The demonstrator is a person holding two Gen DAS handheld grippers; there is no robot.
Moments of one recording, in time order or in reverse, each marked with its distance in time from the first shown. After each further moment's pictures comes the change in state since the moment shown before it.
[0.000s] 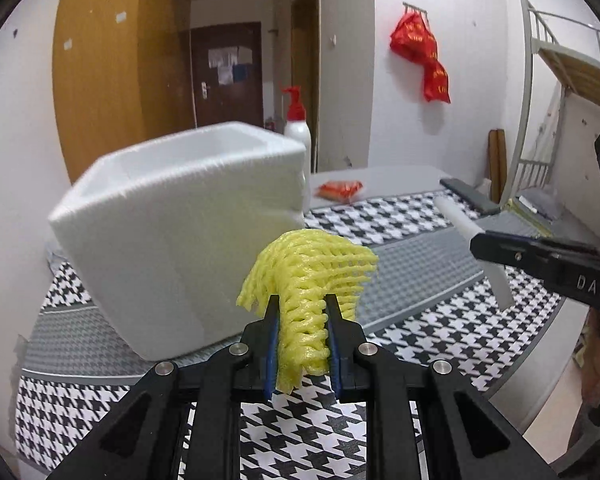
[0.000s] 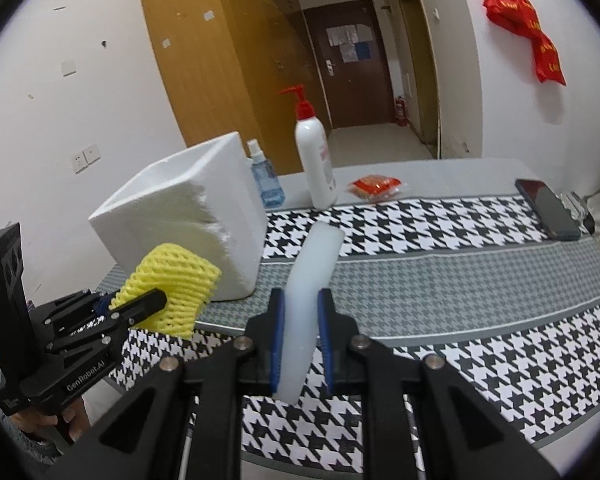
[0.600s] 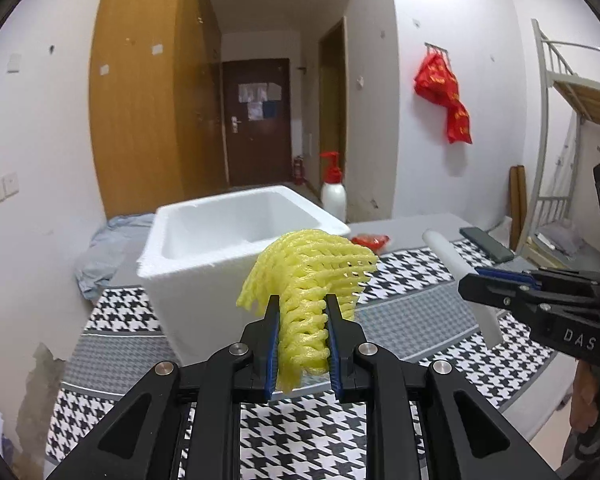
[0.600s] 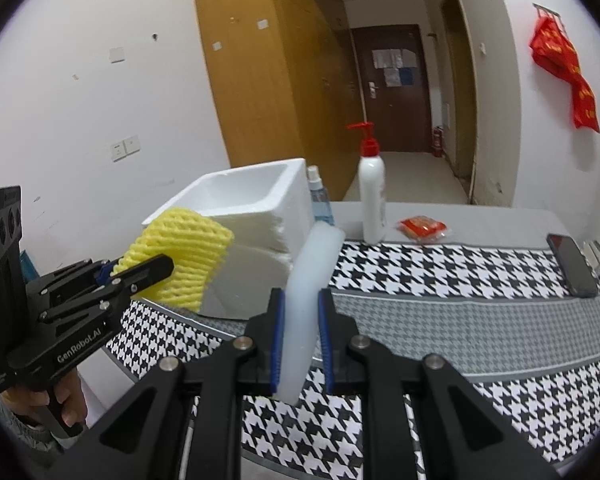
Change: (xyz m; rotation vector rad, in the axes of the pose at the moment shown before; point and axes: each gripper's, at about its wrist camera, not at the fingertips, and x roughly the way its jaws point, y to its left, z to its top) left arm -0.050 0.016 0.021 -0.044 -0.141 0.105; right arm -0.008 0.045 0.020 -0.142 -0.056 0.097
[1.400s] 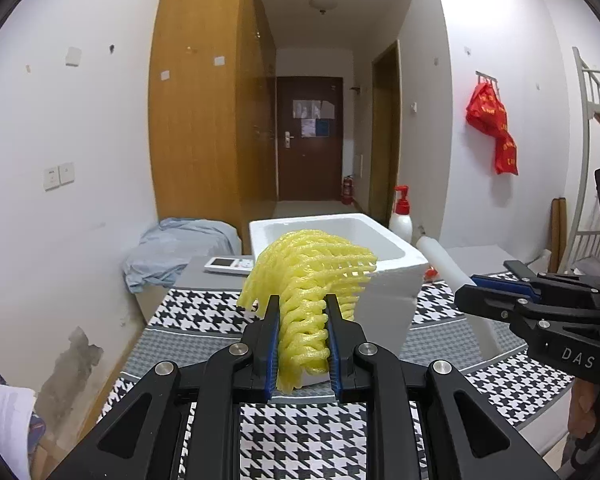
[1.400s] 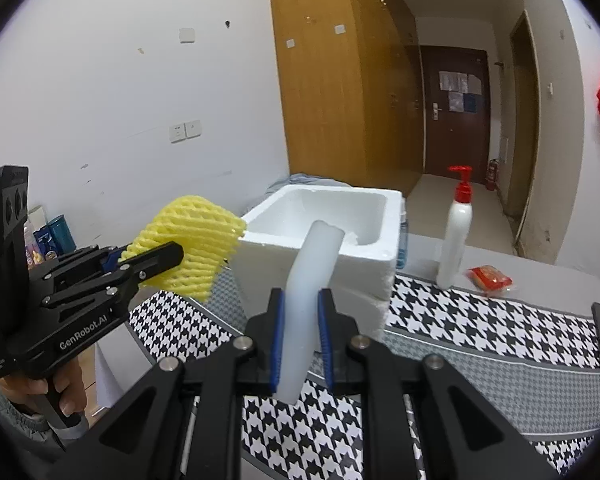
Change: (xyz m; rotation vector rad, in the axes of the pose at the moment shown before) left arm -0.036 0.043 0.003 -0.085 -0.064 0.161; right arm 0.023 0.061 0.029 -0.168 -0.012 0.153
